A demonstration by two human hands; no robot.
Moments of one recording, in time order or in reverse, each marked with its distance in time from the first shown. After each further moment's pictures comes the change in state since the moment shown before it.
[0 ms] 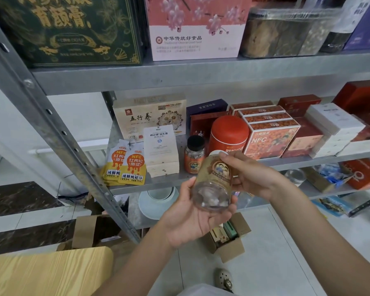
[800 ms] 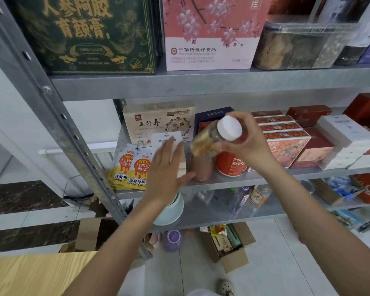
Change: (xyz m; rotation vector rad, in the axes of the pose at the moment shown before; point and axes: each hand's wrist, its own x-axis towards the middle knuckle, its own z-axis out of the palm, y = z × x) left_hand 0.013 0.092 -0.041 2.380 0.985 0.758; right_hand 0.041 -0.047 0.003 -0.457 0.338 -0.761
